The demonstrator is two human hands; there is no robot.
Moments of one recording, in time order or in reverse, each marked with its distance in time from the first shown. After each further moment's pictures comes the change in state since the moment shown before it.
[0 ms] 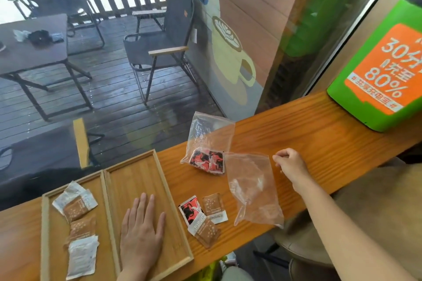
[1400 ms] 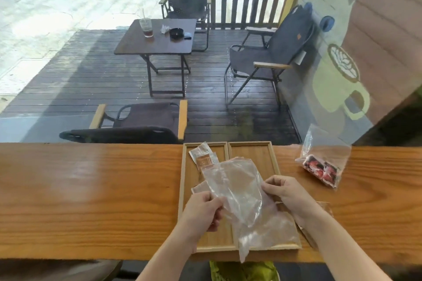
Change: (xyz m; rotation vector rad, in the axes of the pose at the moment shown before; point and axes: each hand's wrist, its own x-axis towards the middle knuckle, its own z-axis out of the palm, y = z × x) left_hand -0.079 -0.106 -0.144 -1.359 -0.289 -0.427; right_hand -0.216 -0.093 0.181 -0.048 -0.758 -0.179
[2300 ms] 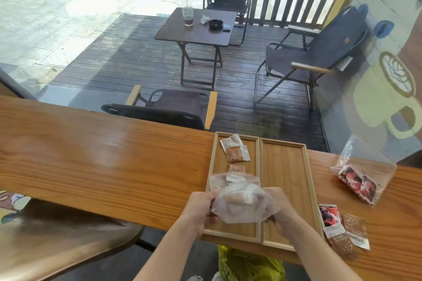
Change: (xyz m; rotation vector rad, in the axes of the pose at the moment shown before) left_hand 0.015 -0.046 -0.043 -0.305 0.170 -0.251; right_hand 0.014 0.015 0.088 0.014 -0.096 0.086
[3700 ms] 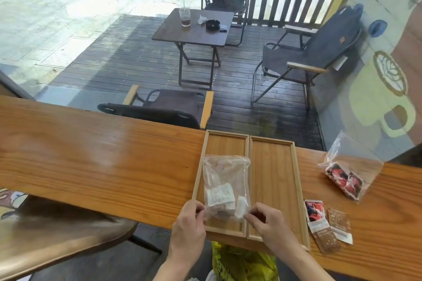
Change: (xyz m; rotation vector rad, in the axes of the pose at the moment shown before) left_hand -0.018 -0.065 0.006 0.677 0.379 0.721; right_hand -0.030 0.046 -0.025 -0.485 -0.003 -0.408
